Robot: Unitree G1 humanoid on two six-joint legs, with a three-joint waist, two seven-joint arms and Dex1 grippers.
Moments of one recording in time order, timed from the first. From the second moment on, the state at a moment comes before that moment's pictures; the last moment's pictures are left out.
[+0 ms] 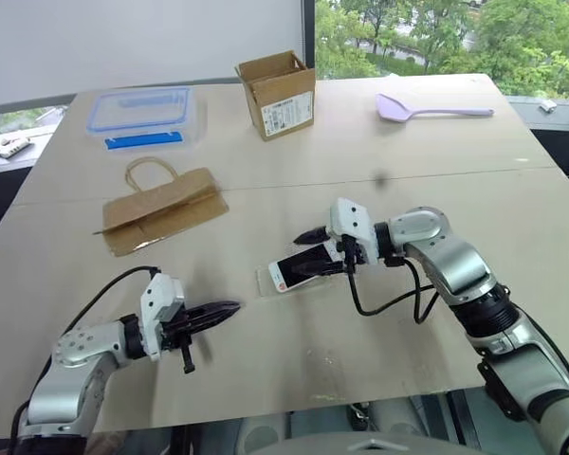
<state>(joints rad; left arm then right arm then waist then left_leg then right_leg) 0.20 0.72 0.19 -0.09 -0.50 0.14 -1.21 -0.66 -0.33 0.38 -0.03 0.14 0.42 1.08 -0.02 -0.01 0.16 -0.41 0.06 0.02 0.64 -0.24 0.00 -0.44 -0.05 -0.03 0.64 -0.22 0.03</state>
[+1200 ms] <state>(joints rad) 0.21 0.72 0.19 -0.10 -0.50 0.13 -1.20 -0.64 -0.27 0.57 0.11 -0.07 0.40 1.05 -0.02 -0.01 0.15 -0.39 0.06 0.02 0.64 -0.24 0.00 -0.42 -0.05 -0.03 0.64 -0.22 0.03</state>
